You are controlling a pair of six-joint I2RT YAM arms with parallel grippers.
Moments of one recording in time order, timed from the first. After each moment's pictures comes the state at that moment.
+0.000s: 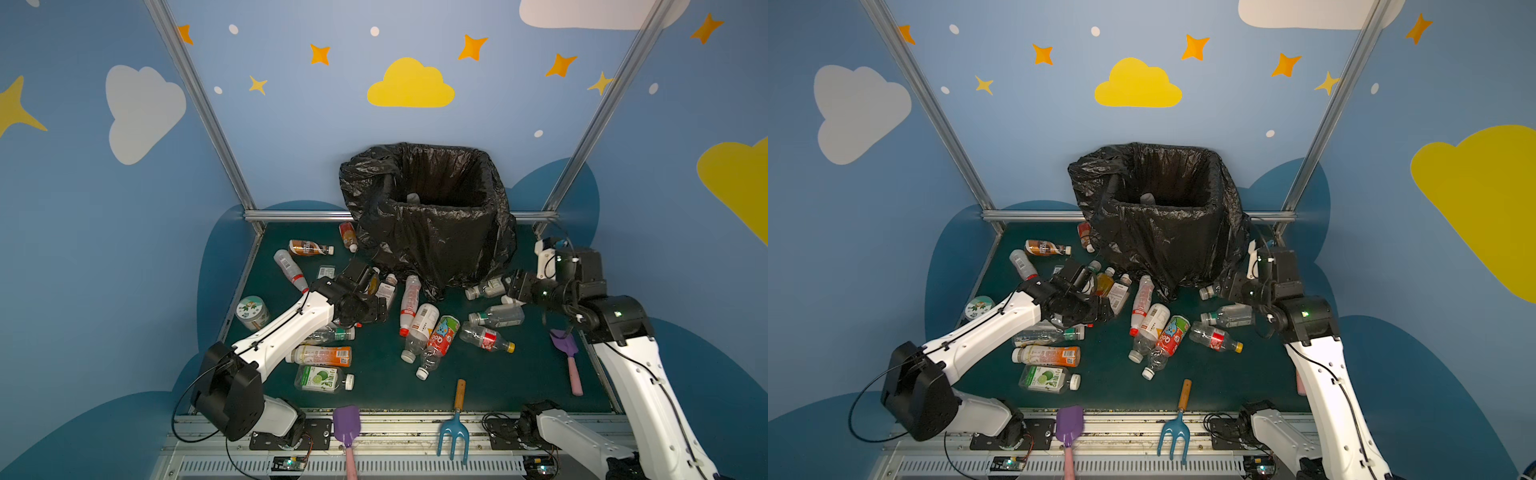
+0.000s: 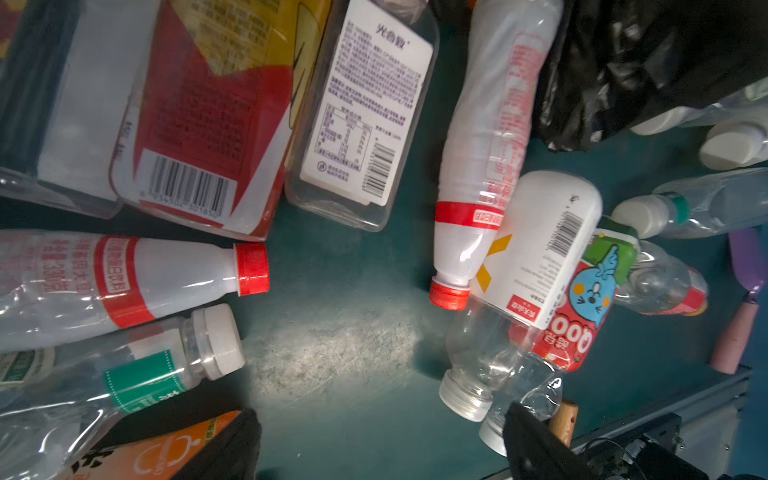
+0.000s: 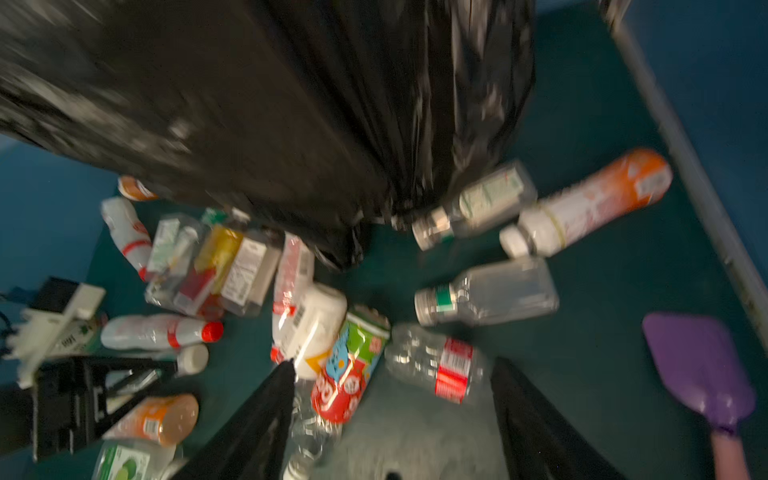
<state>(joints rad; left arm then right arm) -0.56 1.46 1.15 -0.84 0.13 -0.60 0.25 0.99 1.27 -1.06 -0.06 0.40</state>
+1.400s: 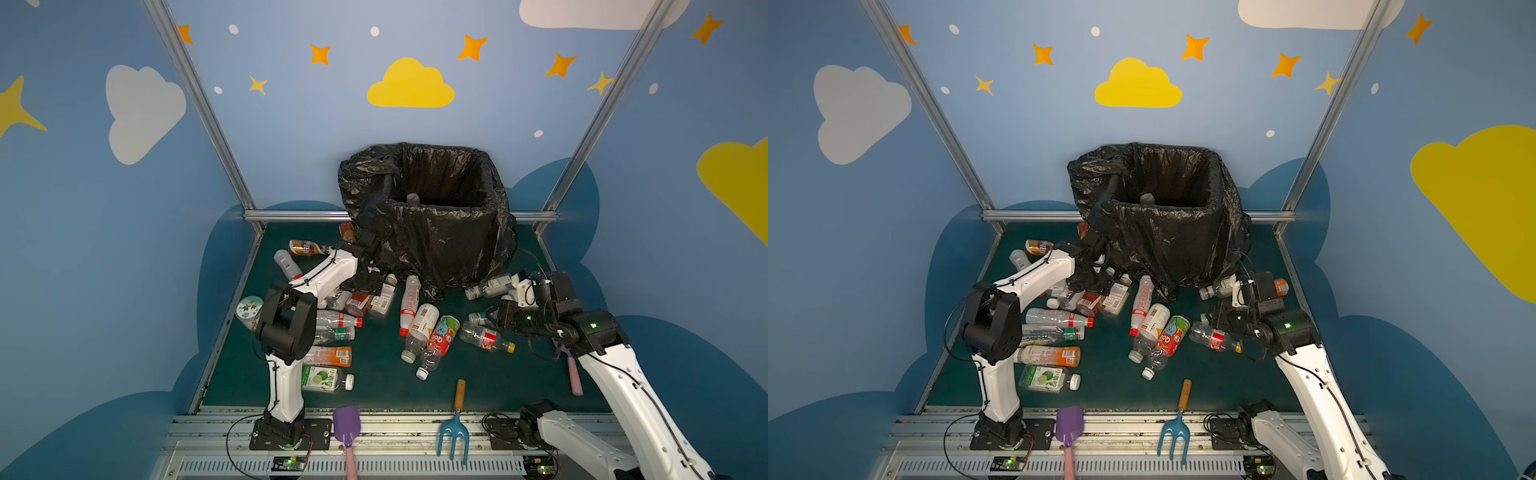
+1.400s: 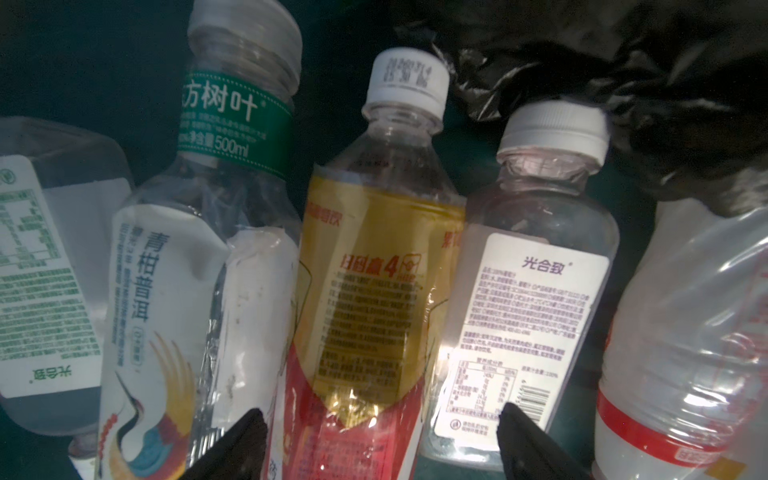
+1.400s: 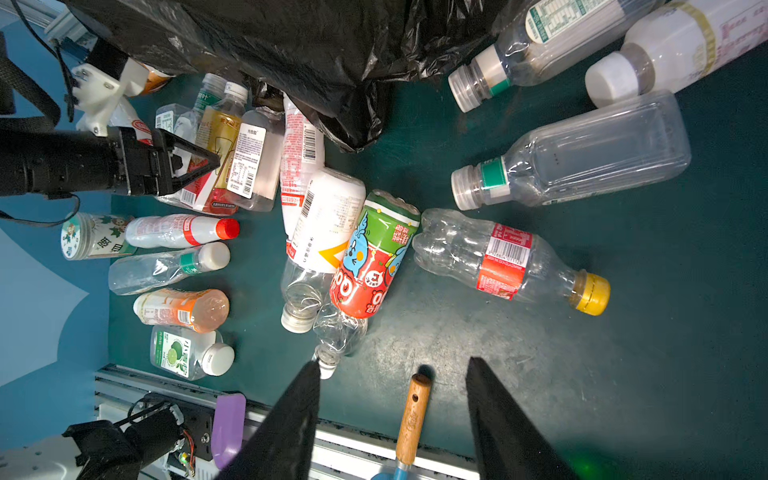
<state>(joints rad) -0.42 1.97 1.60 -0.94 -0.05 -0.25 0.31 0.92 1.08 -1.09 -0.19 0.48</state>
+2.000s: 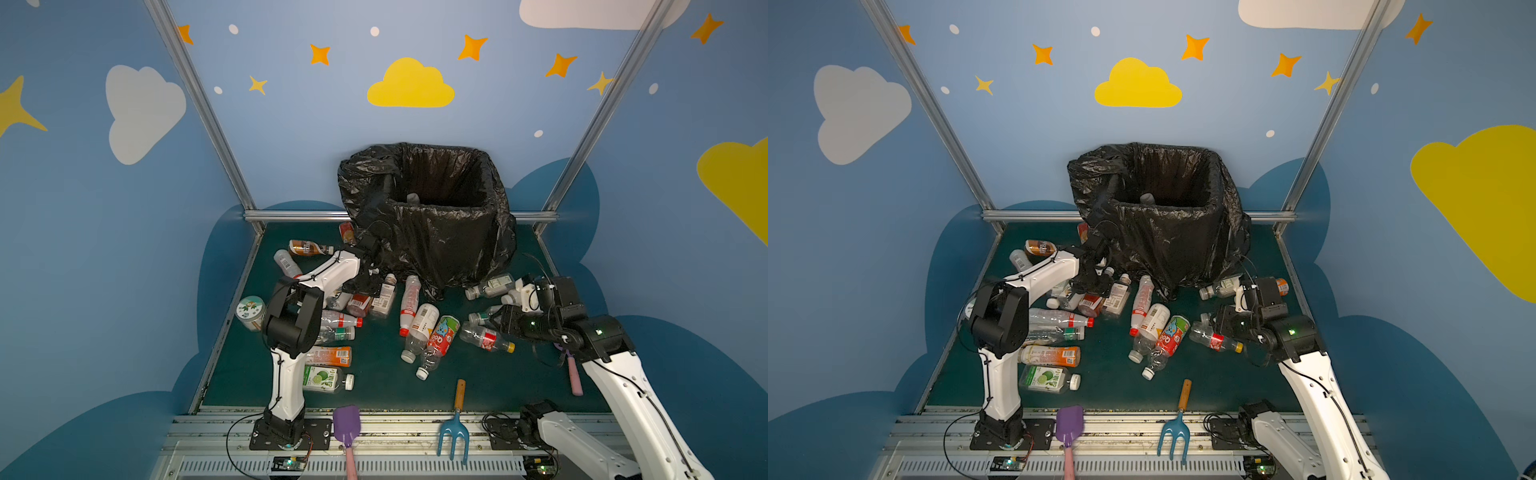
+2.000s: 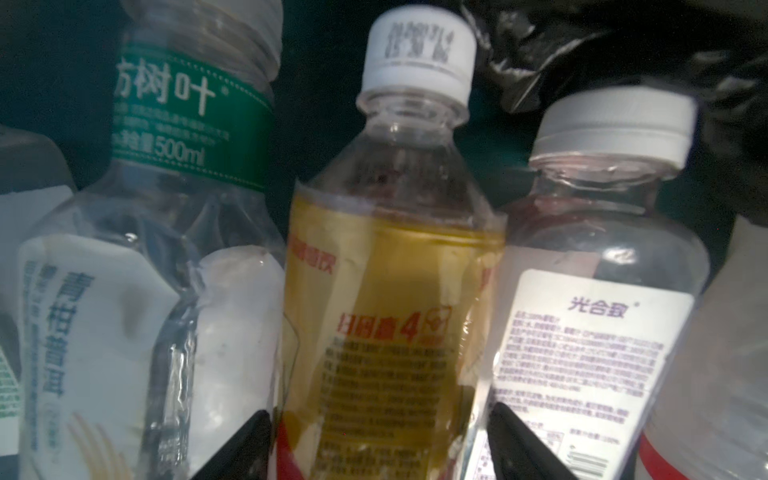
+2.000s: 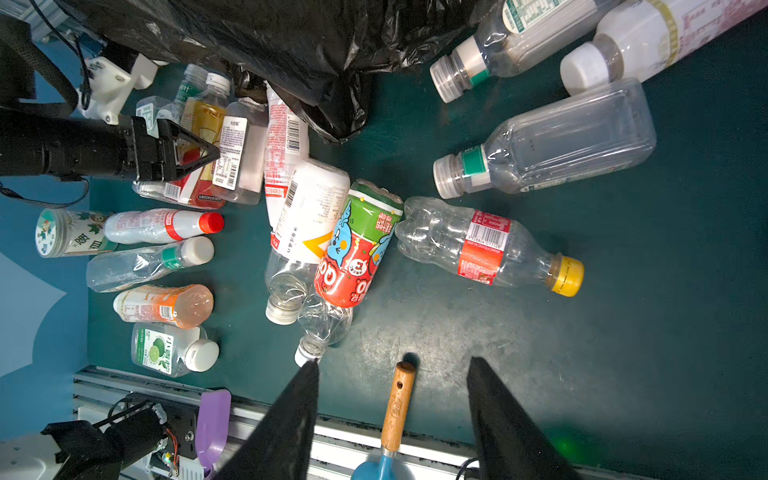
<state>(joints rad) -0.41 2.04 1.60 -0.90 -0.05 -0.24 0.30 0.88 1.07 -1.14 -0.16 0.46</state>
